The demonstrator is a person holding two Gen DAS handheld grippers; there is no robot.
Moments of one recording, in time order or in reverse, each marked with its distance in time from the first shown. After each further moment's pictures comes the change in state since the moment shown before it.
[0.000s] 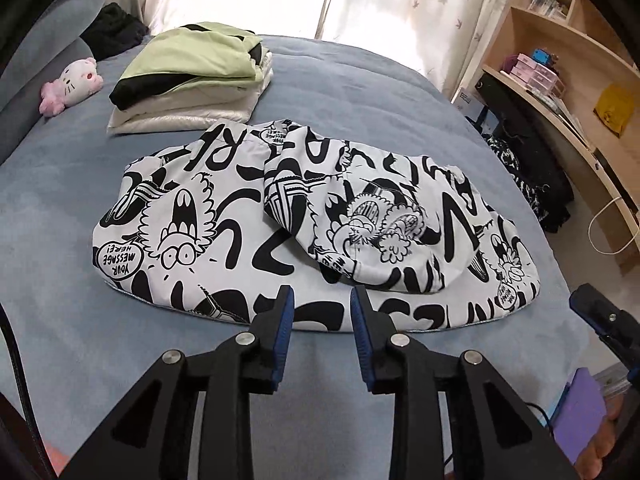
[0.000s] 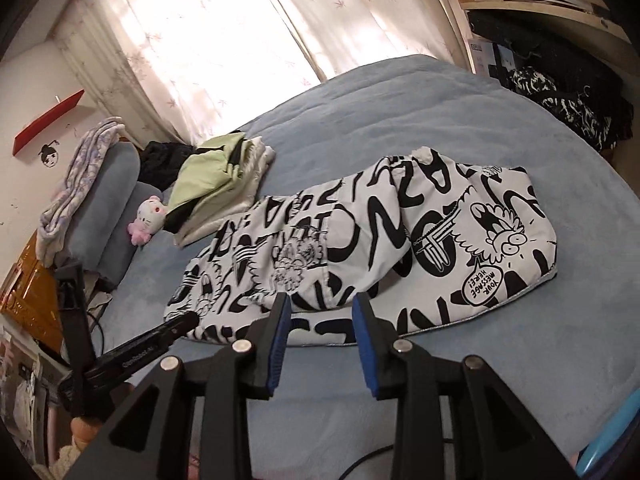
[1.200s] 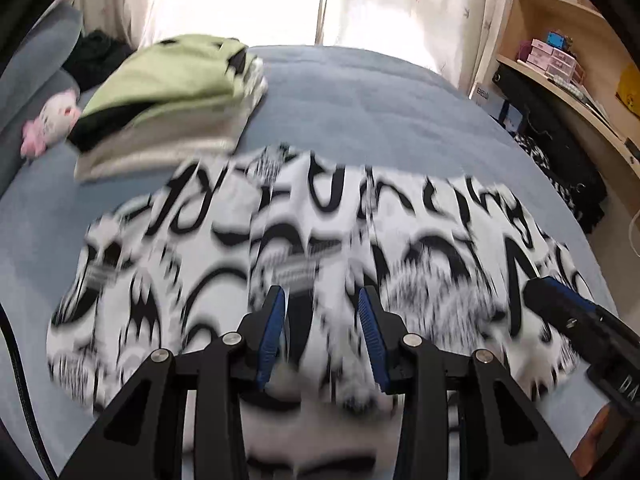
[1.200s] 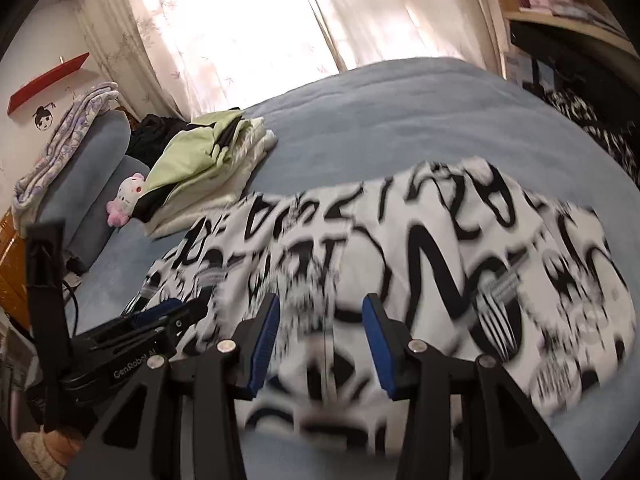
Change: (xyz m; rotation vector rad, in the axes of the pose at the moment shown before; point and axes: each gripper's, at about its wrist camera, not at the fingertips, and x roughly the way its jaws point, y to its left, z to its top) left arm 0.119 -0.007 0.077 0.076 -0.051 0.107; right arm 0.140 0.013 0.039 -0.139 0.006 -0.031
